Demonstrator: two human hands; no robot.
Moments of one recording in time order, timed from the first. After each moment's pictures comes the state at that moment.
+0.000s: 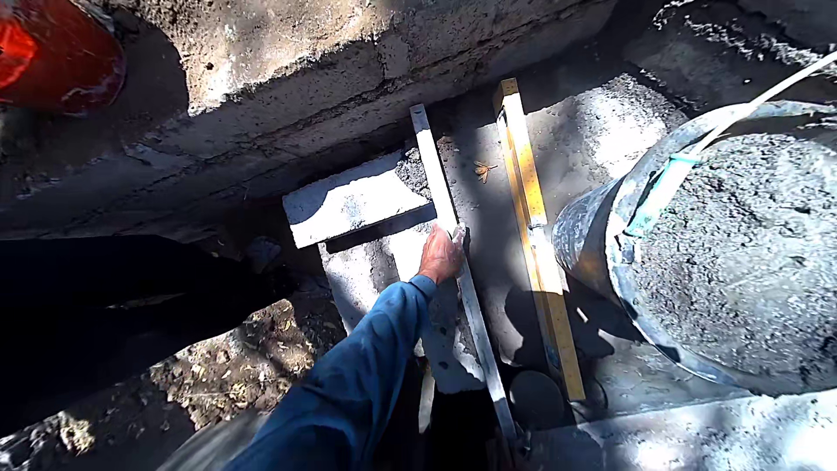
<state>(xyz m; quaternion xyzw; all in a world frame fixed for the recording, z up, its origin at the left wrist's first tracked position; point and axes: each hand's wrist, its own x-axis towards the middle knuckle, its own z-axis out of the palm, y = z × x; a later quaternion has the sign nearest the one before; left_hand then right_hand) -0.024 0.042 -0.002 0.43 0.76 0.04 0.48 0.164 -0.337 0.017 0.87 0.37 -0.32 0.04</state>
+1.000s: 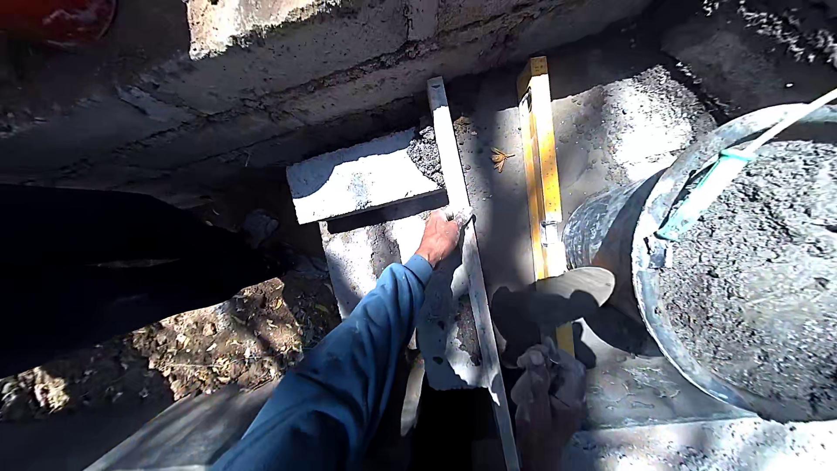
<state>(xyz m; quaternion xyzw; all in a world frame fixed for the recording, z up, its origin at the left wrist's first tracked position) -0.040 0.030 -0.006 0.31 0.73 0.20 0.58 0.150 -0.152 0.074 0.71 0.45 -0.36 -0.41</state>
